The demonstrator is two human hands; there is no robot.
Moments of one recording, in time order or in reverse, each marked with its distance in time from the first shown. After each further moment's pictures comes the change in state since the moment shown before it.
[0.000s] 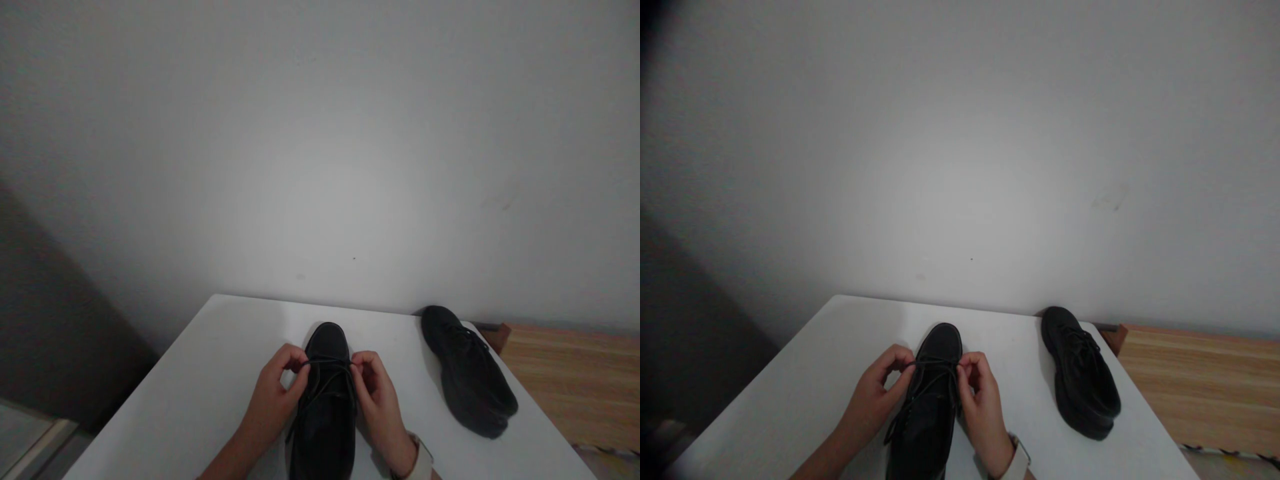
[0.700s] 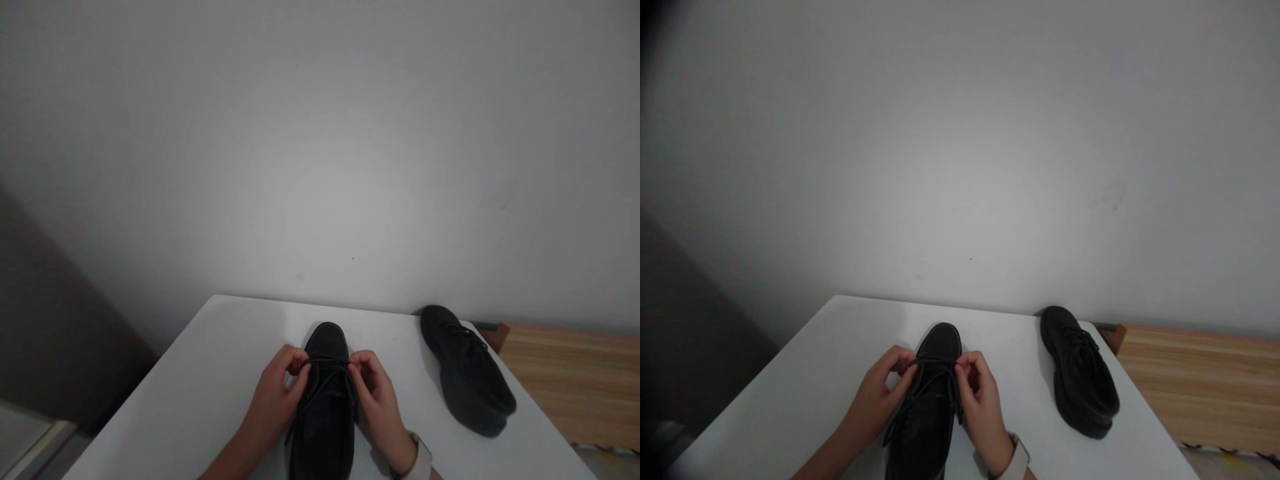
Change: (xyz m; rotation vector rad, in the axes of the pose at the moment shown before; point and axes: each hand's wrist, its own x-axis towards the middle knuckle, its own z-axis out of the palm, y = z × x) left_hand 0.001 -0.014 0.005 0.135 -0.013 0.027; right_hand 0.000 0.004 0.000 0.068 -0.048 0.062
